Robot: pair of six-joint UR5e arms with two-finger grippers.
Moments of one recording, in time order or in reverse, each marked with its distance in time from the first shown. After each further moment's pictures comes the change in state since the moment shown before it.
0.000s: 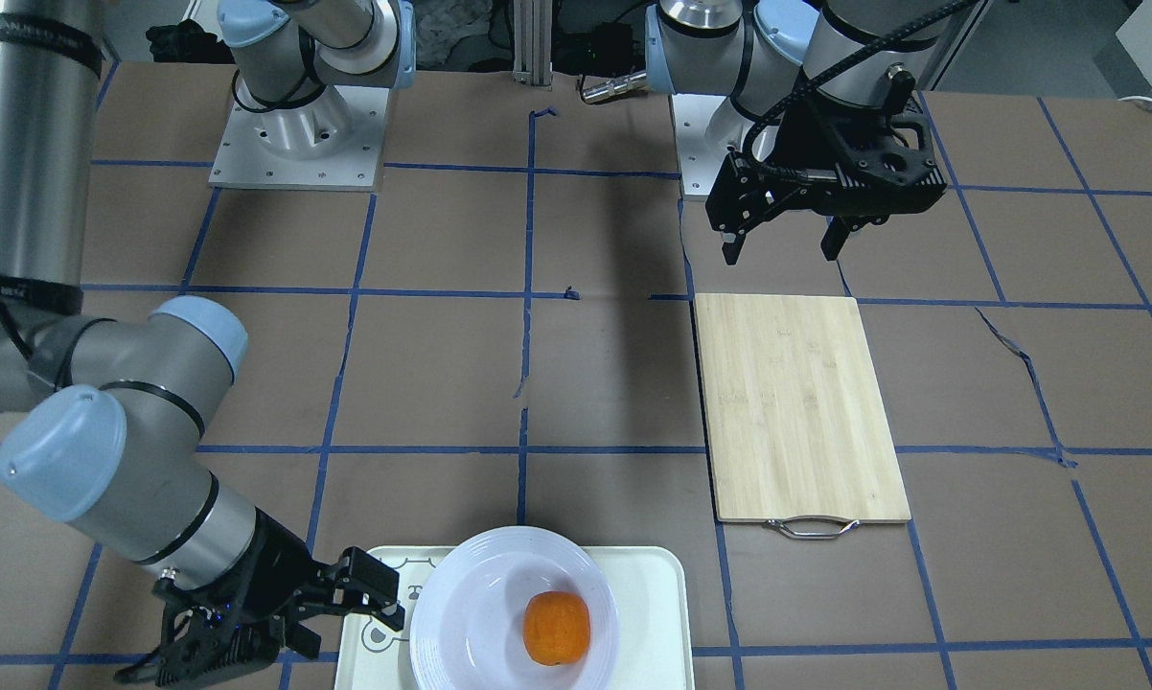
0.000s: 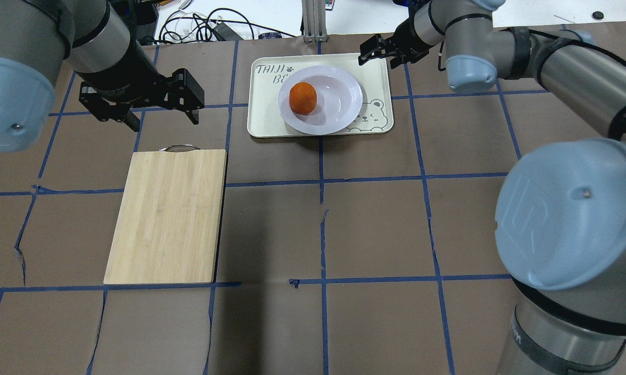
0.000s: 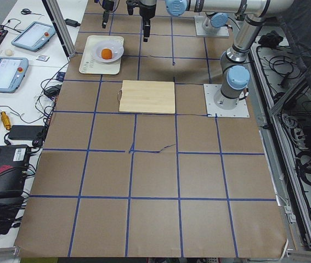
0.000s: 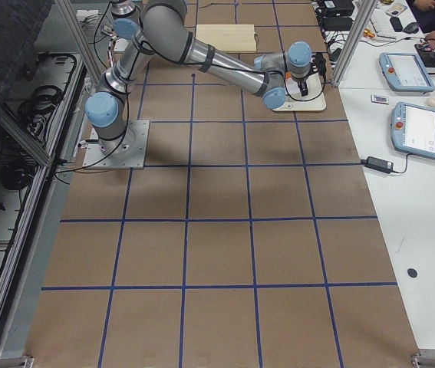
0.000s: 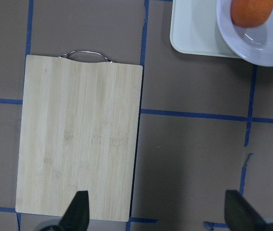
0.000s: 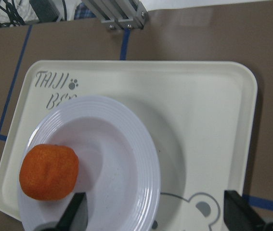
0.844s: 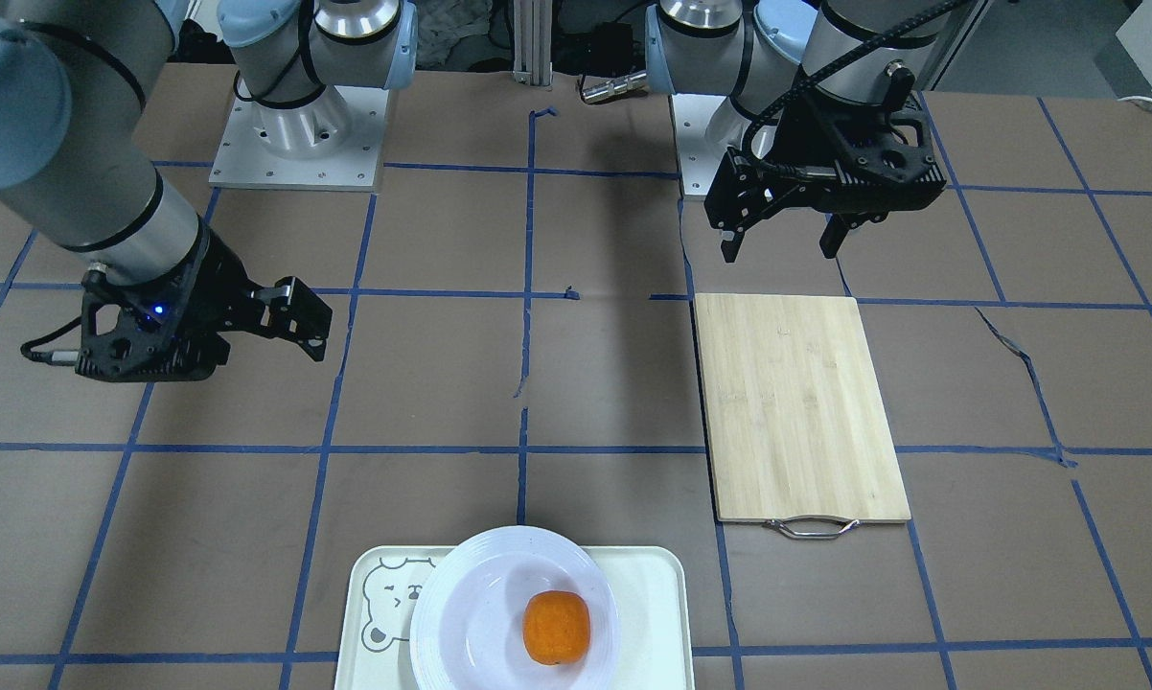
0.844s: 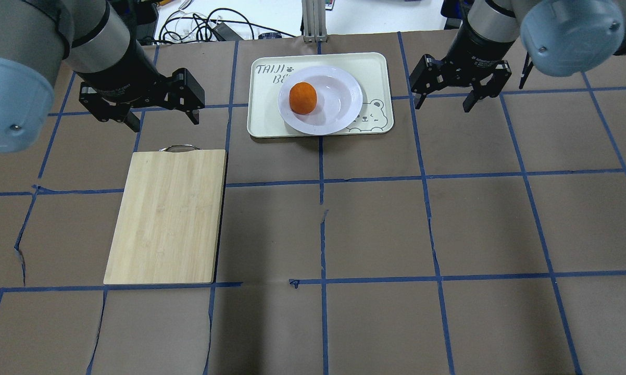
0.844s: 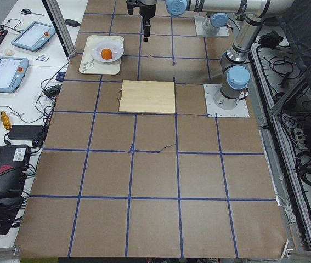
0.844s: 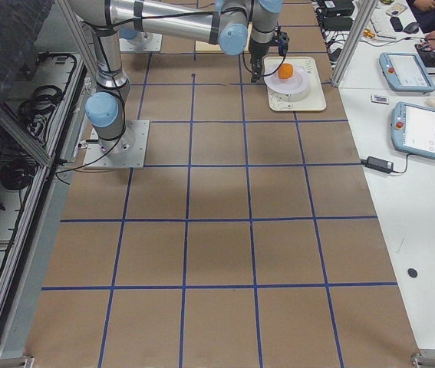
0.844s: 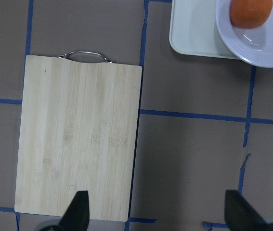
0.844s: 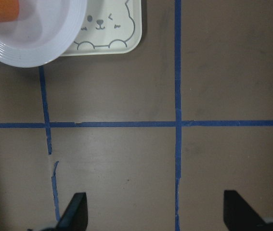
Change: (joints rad) left arm -0.003 0.003 -0.001 -0.003 -0.001 -0.005; right arm -0.006 -0.441 0.165 0.568 -0.307 0.094
